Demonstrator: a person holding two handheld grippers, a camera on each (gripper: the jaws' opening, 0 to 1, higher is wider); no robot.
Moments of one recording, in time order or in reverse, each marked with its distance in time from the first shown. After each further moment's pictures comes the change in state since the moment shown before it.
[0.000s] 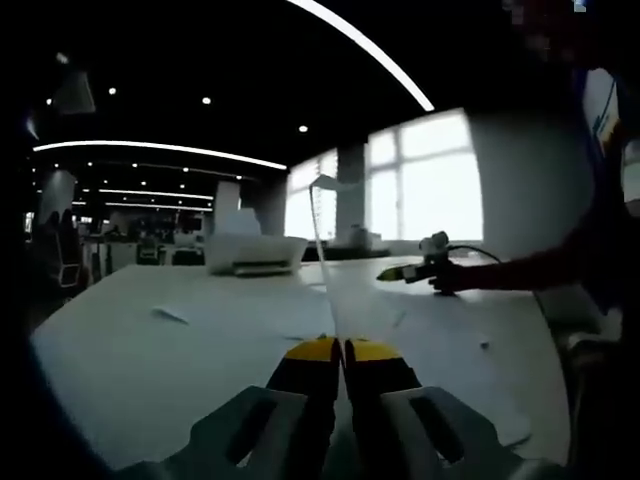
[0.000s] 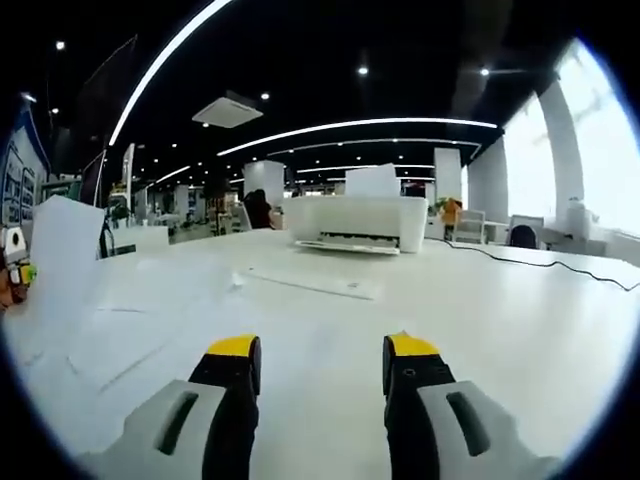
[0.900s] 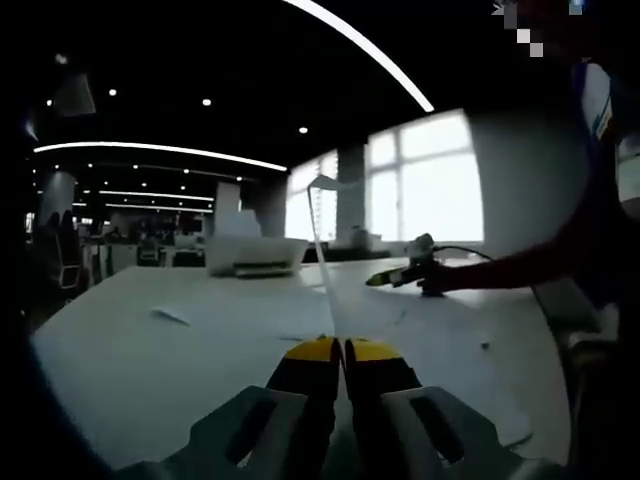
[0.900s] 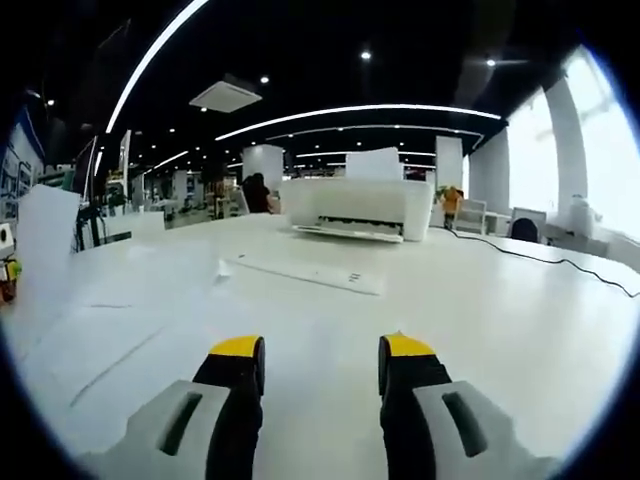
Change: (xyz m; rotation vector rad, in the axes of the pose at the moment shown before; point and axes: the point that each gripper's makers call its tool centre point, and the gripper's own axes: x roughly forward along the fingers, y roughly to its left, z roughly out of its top) left arm -0.002 -0.001 0.002 0.004 -0.010 0.004; right arm 0.038 -0.004 -0.008 -0.013 0.074 -0.004
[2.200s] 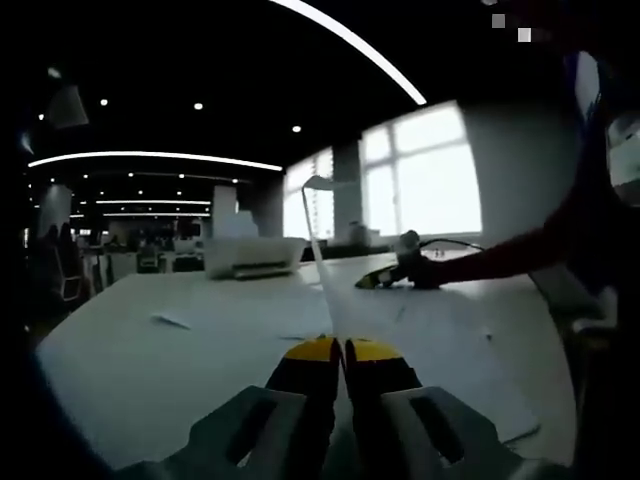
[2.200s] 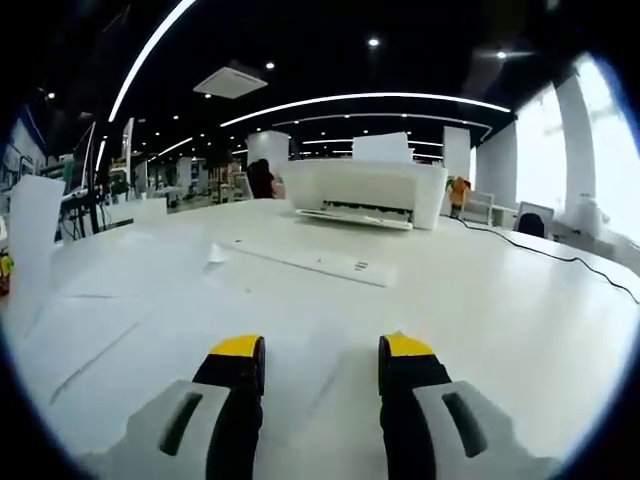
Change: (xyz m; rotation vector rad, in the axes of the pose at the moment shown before) left arm 0.002 -0.002 -0.004 0.046 0.017 -0.005; right arm 0.023 0.002 -0.013 -0.017 0.054 0.025
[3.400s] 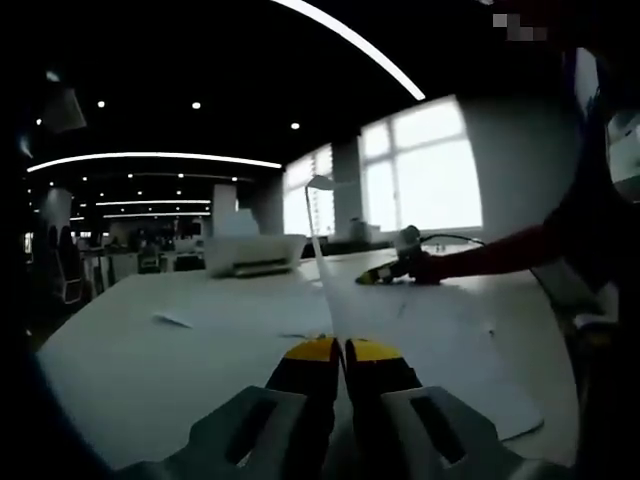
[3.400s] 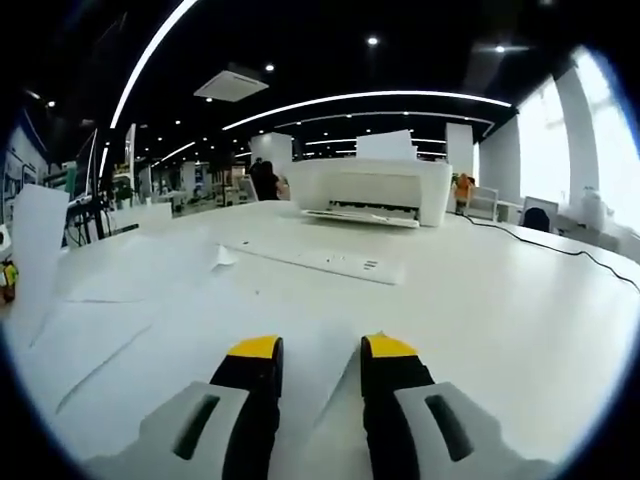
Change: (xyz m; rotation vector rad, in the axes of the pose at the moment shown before) left arm 0.001 -0.002 -0.002 0.016 0.017 0.002; right arm -0.002 0.008 0.000 0.023 -0.003 0.031
